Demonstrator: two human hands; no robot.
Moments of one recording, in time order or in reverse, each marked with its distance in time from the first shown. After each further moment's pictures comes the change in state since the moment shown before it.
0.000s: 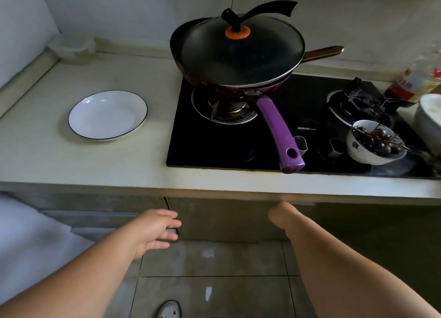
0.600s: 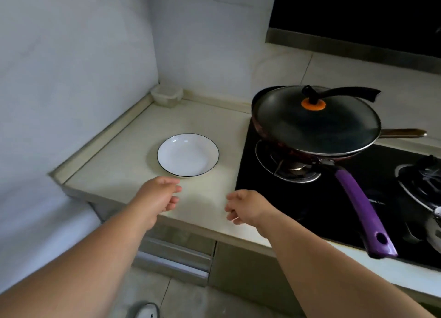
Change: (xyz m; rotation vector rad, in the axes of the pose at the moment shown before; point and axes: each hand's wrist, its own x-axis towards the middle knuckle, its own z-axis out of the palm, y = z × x) left_hand -0.032 0.065 -0.132 -0.389 0.444 0.360; right_hand -0.069 -0.208 0.007 0.449 -0.213 -0.541
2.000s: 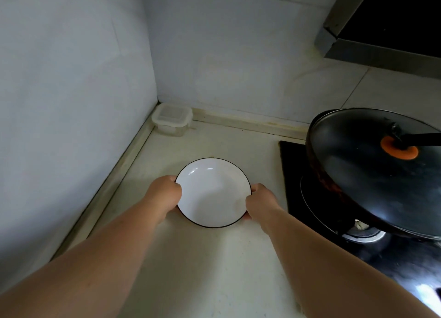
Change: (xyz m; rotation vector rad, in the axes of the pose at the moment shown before) left_hand 0.251 0.088 -0.052 0.435 -0.071 0.075; right_hand 0.197 -0.133 0.045 0.062 0.370 0.156
